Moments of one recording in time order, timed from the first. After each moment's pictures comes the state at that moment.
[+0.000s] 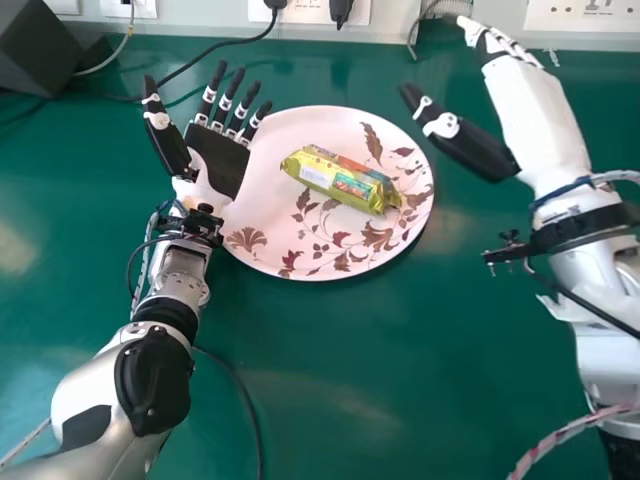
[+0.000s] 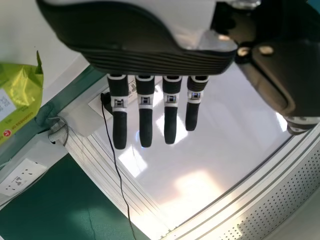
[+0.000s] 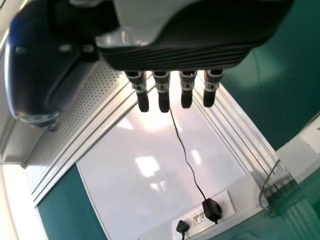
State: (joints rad) left arm -0.97 0.08 0.70 1.29 -0.56 -0.28 -0.86; right arm -0.30 -0.47 -0.05 -0.38 -0.58 0.05 0.12
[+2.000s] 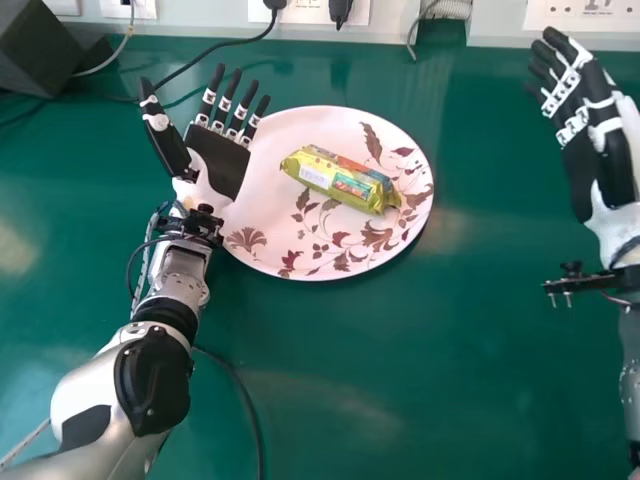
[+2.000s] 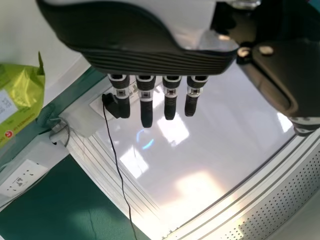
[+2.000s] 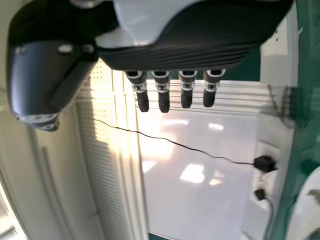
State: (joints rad) left arm -0.97 0.08 0.70 1.30 -0.56 -0.27 -0.85; right arm -0.26 -0.41 -0.31 0.02 0.37 -0.30 0.43
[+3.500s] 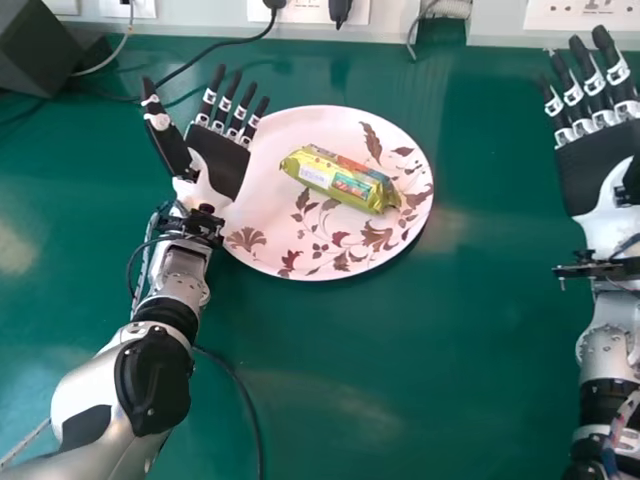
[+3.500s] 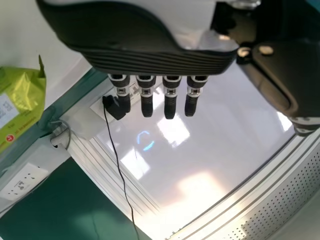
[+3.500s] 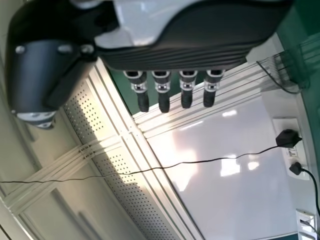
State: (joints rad) left arm -0.97 0.08 0.69 1.30 -0.54 -0.29 -0.84; right arm -0.49 -0.31 -0.46 0.53 0.66 -0.38 0.79
